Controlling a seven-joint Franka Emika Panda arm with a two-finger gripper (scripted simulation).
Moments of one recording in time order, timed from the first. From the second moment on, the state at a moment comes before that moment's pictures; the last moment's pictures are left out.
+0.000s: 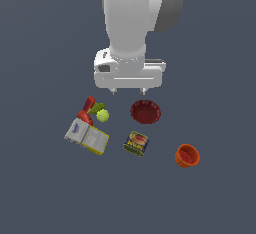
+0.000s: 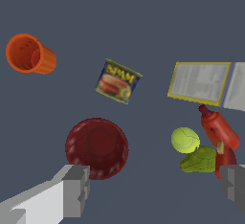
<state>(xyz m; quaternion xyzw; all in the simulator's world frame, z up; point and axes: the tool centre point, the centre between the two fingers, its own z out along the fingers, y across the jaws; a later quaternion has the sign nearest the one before) -0.014 0.003 0.286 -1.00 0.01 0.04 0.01</state>
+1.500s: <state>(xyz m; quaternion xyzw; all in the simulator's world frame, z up) 0.000 -0.055 0.234 -1.00 -0.07 0.07 0.02</state>
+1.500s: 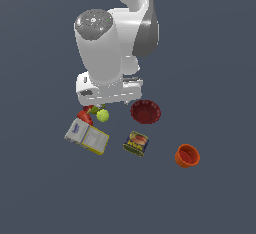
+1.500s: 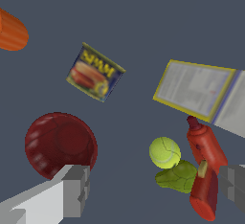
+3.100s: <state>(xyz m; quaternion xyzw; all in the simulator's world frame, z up) -0.033 -0.212 0.065 -0.95 -0.27 0.17 0.07</state>
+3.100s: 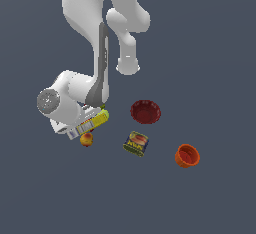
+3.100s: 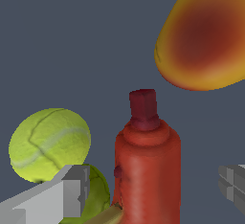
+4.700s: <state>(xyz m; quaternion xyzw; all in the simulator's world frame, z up) -0.044 -0.214 0.043 -0.95 -0.27 0.16 0.07</state>
